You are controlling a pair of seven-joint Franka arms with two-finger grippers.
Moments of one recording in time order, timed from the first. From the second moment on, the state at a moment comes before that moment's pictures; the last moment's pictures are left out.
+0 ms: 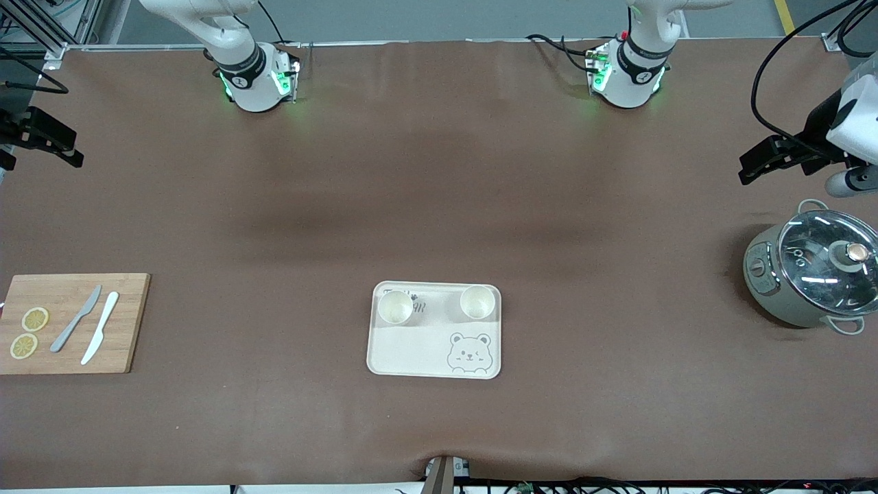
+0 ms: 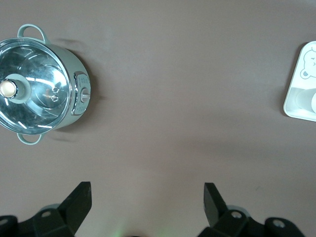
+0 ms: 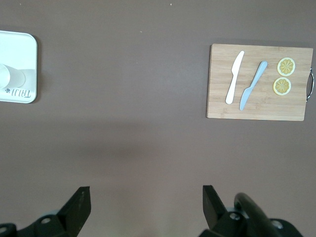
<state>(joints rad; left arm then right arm) 0.00 0.00 -0.09 -1.53 0.03 1.50 -0.22 0.02 -0.03 -0.06 -1.49 -0.02 1.46 -0.09</state>
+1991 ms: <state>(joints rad) -0.31 0.50 -0.12 -1.64 0.03 2.14 -0.65 0.01 -0.03 -0.06 -1.49 -0.02 1.46 -0.09</state>
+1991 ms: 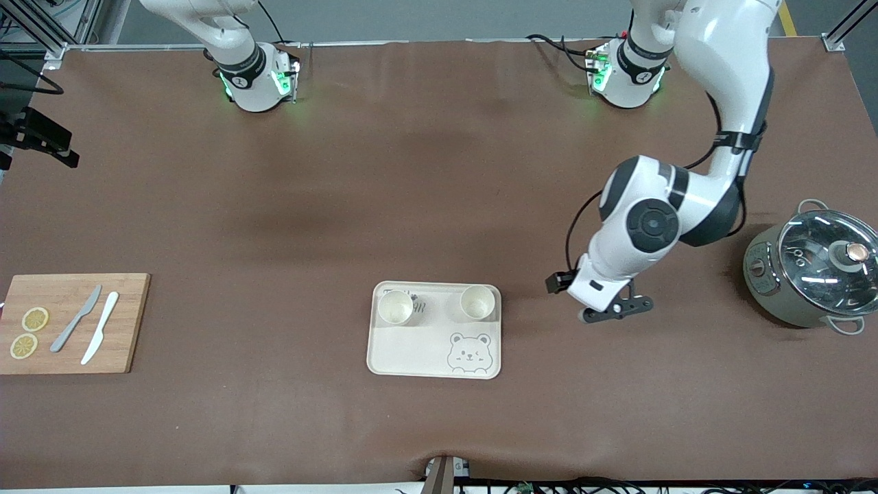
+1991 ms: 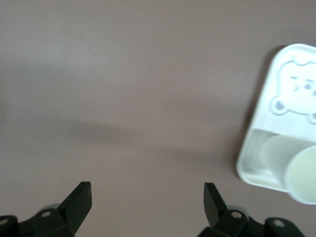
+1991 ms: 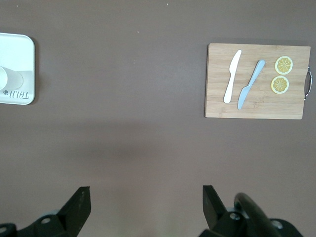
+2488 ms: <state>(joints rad) -0.41 0.65 -0.12 -1.50 0.01 2.21 -0.77 0.02 -0.03 -0.05 -1.49 -0.02 1.46 -0.09</state>
